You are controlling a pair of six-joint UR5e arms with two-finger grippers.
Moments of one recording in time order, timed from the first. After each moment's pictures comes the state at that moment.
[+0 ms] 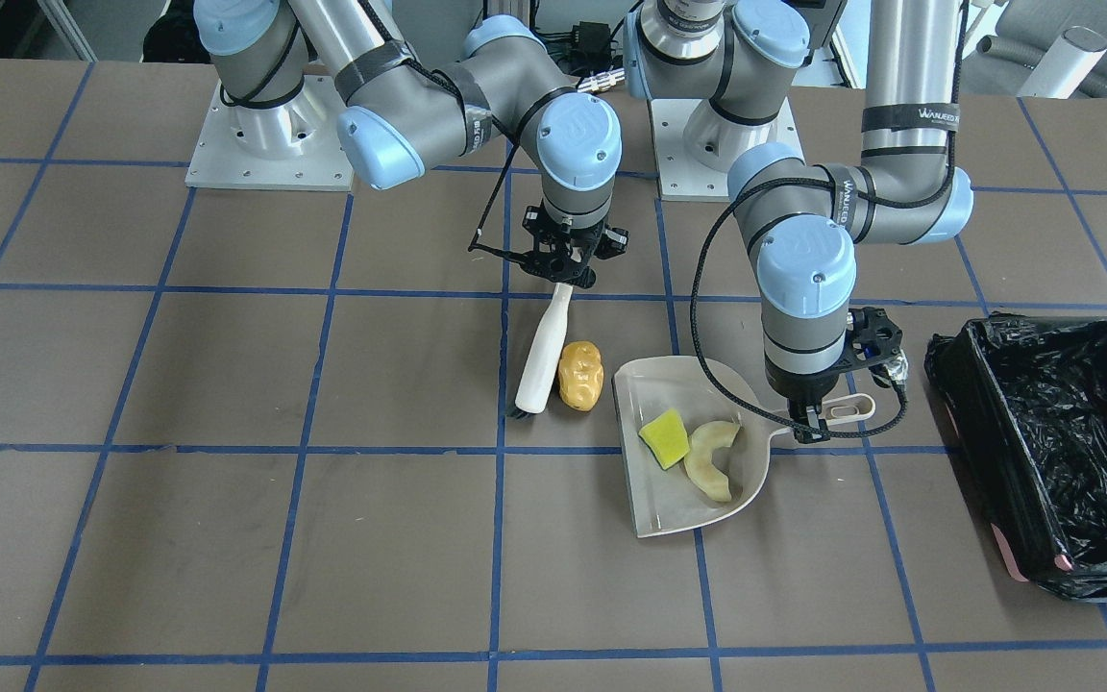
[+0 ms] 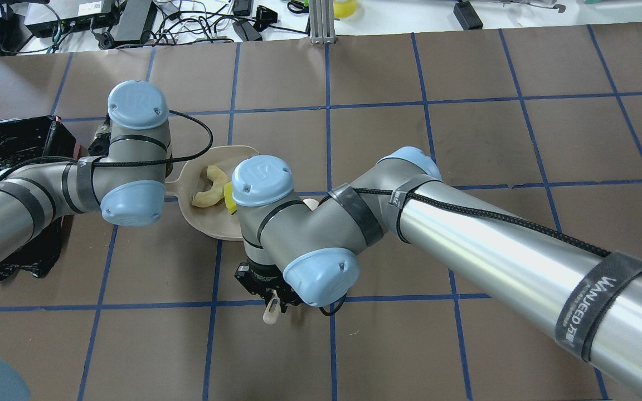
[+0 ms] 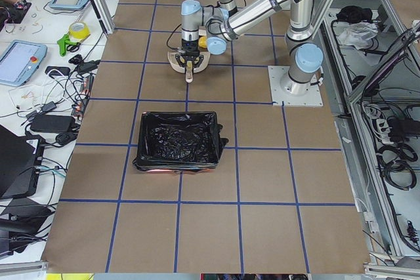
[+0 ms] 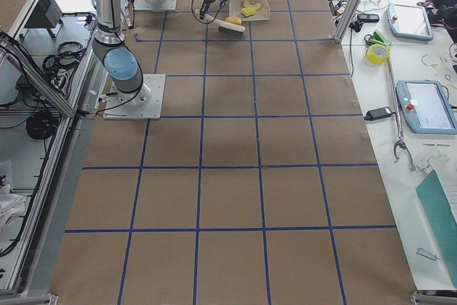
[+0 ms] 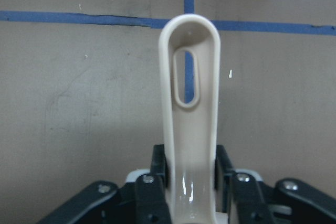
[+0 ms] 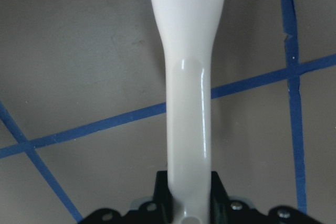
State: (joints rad) left arm -1.52 -1.87 -1.99 -0.78 1.91 -1.56; right arm 2.21 -1.21 1.79 -1.94 -1.32 0.91
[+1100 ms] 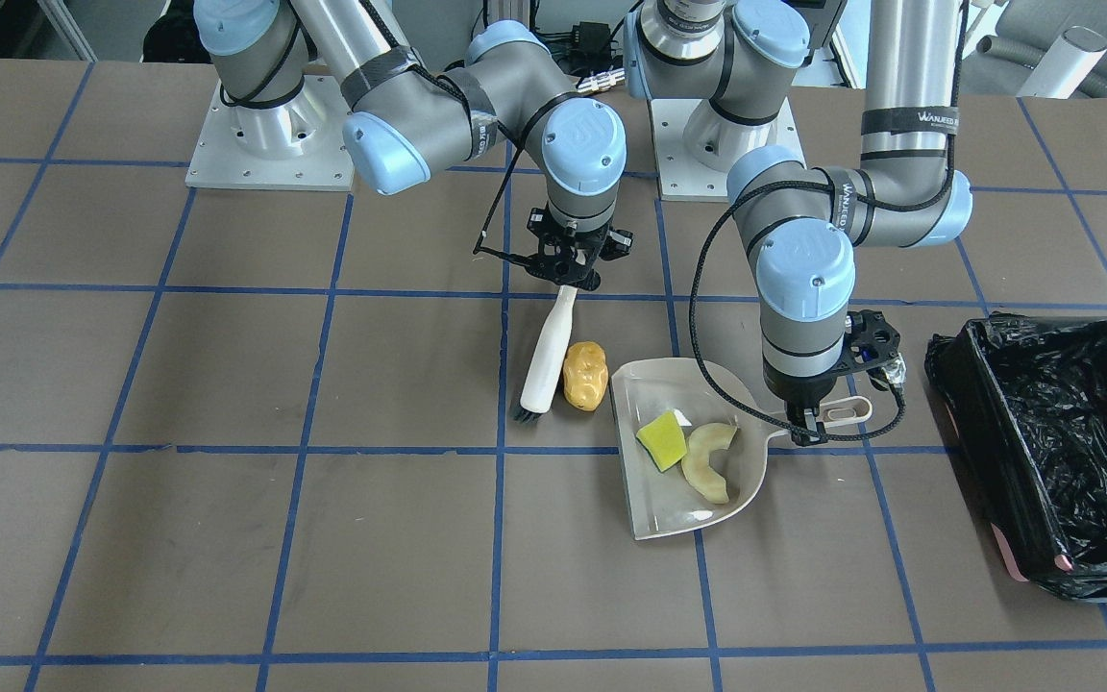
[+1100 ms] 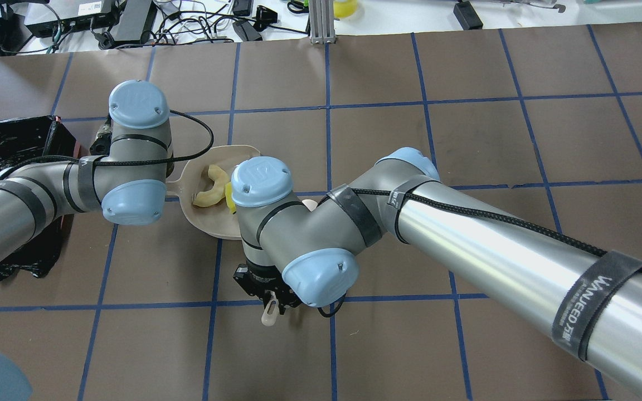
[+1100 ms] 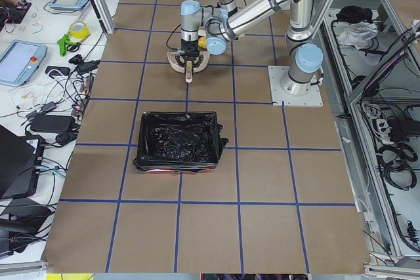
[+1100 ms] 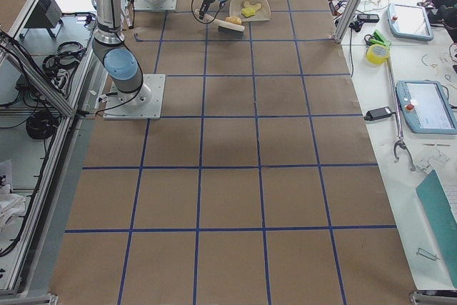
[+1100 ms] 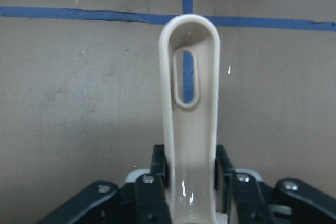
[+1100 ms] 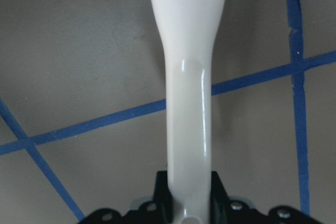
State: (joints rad) left arm -1.52 -1.87 -1.99 -0.78 1.91 -1.56; right arm 2.21 -1.21 1.79 -1.94 -1.31 0.91
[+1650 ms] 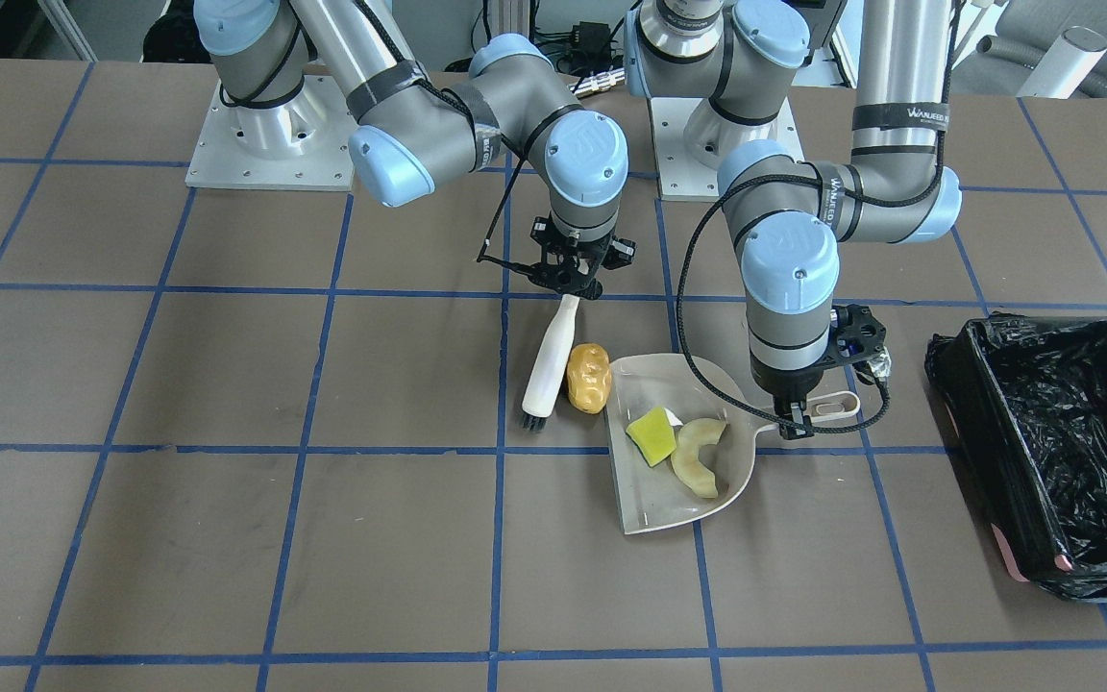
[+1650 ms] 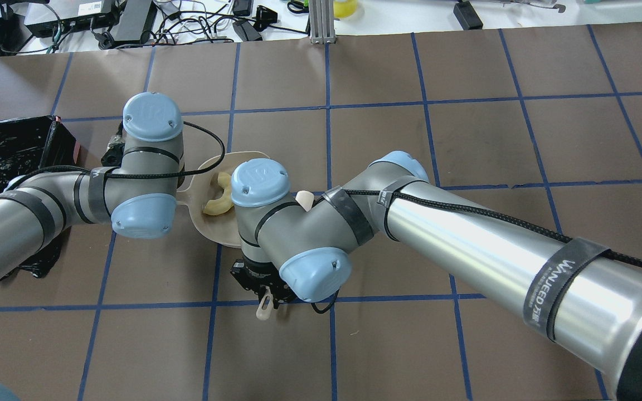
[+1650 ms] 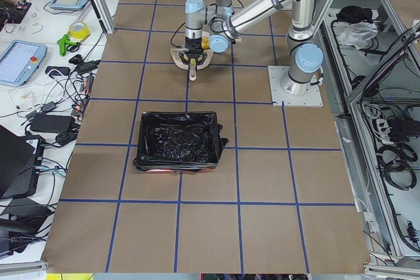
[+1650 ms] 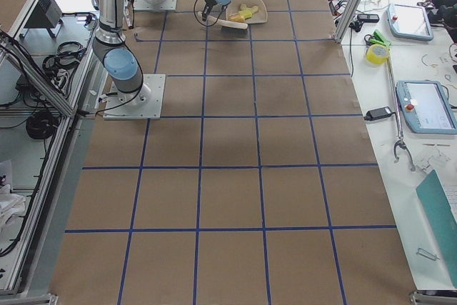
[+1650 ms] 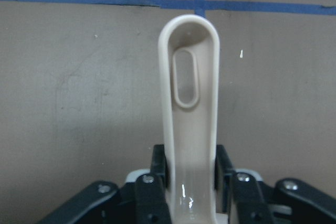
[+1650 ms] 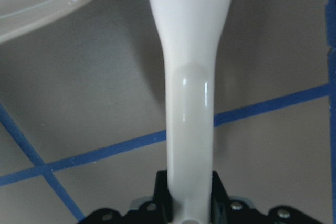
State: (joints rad) left arm -1.56 -1.85 -2.04 -0.78 1.91 -1.60; right arm 2.21 -1.15 1.77 -2.01 -1.29 0.94
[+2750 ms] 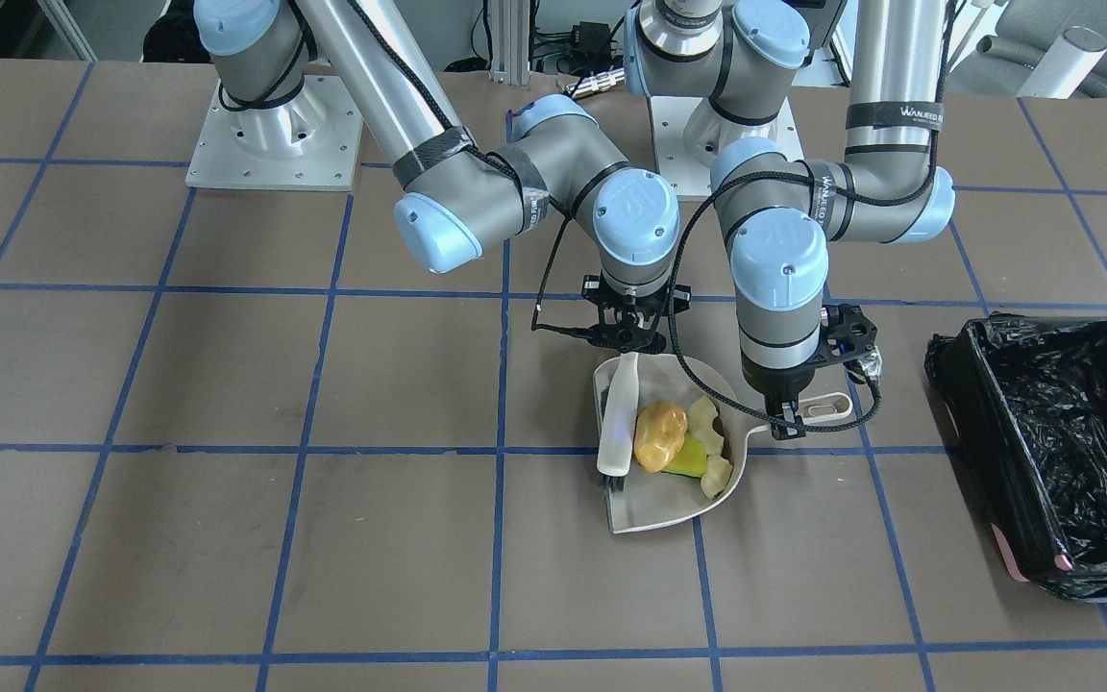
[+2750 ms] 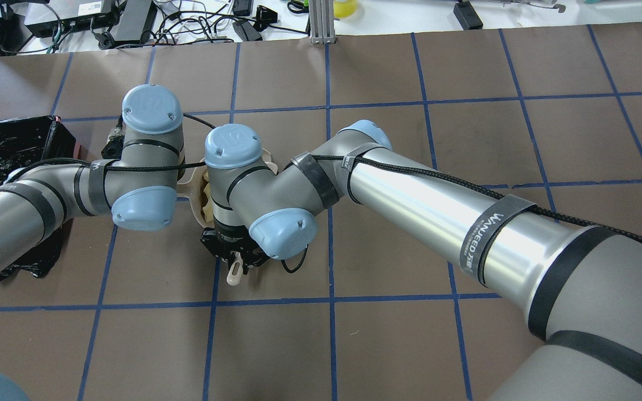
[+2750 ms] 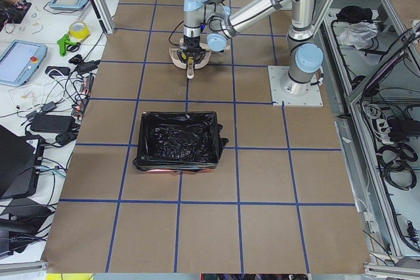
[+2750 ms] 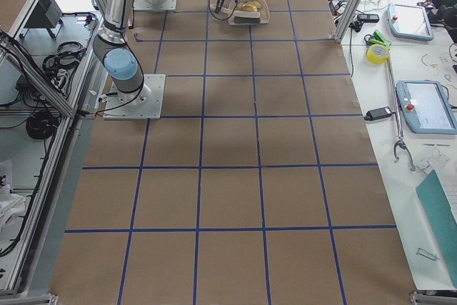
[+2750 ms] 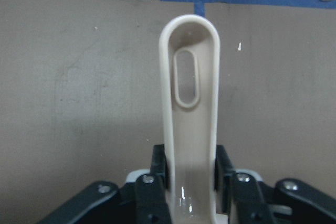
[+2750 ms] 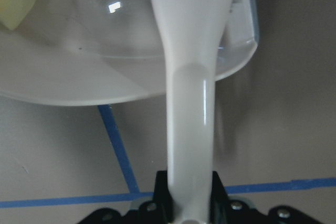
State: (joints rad) left arm -1.56 -1.86 -1.99 -0.77 1.90 -1.59; right arm 2.21 -1.01 1.57 -2.00 -1.28 0.78
